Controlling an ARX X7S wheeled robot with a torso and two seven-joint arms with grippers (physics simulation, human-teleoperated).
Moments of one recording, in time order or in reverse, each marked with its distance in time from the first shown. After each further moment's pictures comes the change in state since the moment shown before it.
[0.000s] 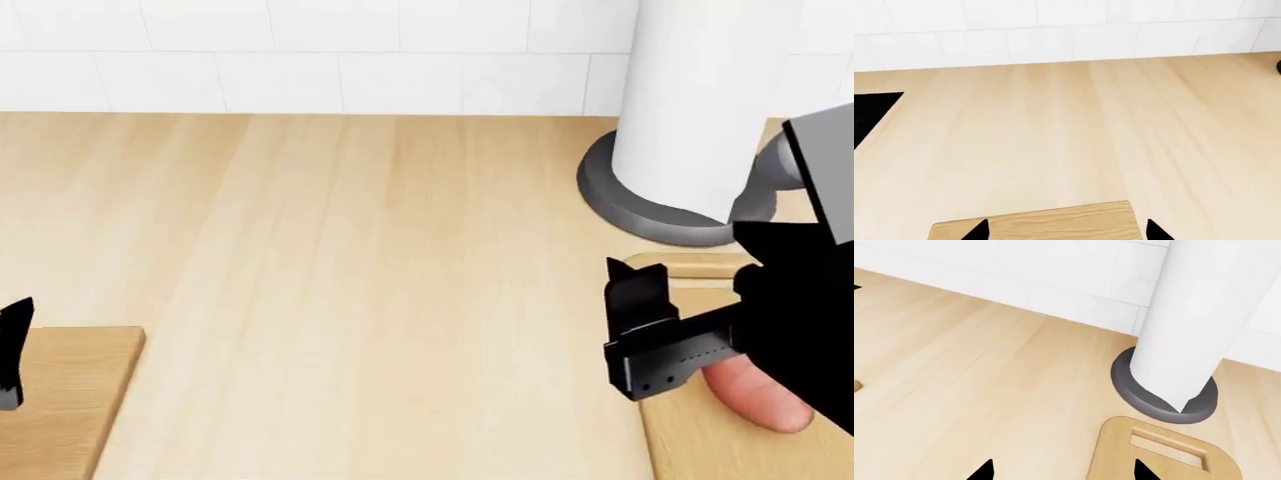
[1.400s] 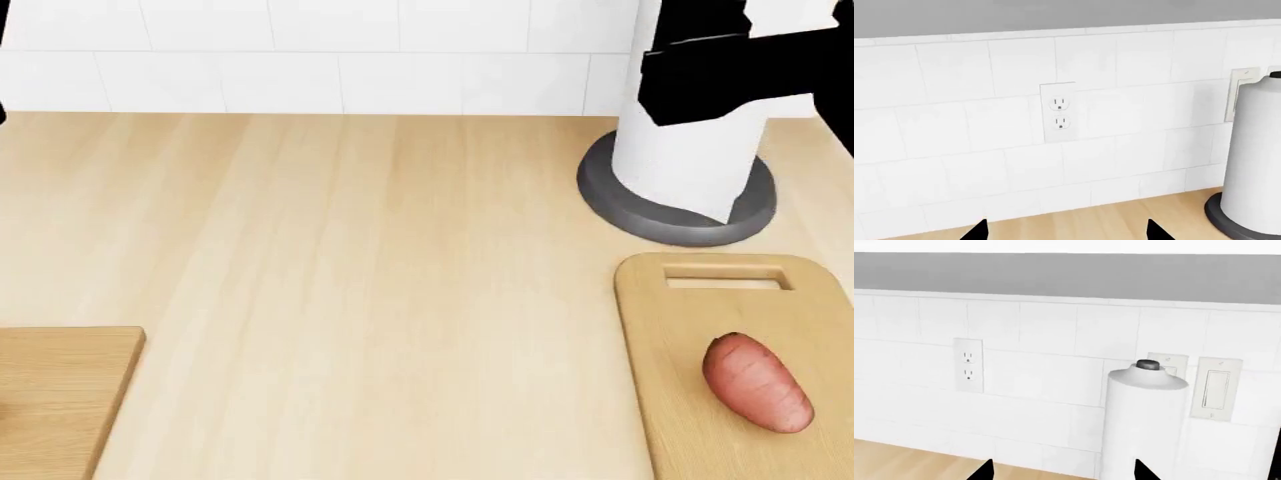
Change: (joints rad) left arm -0.653 0.143 0.098 -0.037 -0.206 -0.141 -0.233; right arm 0.209 -0.108 0.066 0.003 -0.133 -0.205 0.100
